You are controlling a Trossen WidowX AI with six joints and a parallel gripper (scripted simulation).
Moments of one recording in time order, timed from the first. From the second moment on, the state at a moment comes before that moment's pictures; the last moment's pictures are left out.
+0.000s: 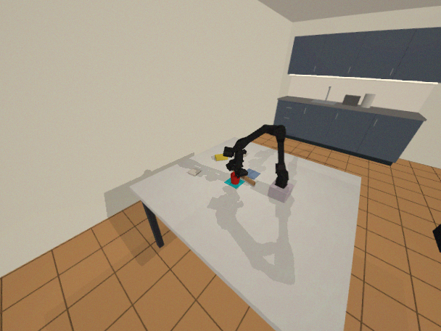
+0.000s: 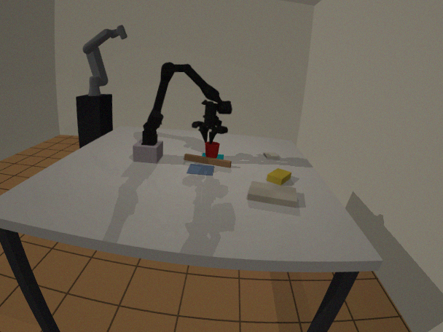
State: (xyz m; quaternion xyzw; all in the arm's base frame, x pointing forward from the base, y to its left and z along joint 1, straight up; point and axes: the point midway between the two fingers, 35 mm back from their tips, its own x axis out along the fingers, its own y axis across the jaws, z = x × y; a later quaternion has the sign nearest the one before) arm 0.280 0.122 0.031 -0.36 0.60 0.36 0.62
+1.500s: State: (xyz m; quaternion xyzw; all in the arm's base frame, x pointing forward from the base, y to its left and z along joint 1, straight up) arm 0.277 0.123 0.113 -0.36 0.60 0.36 0.62
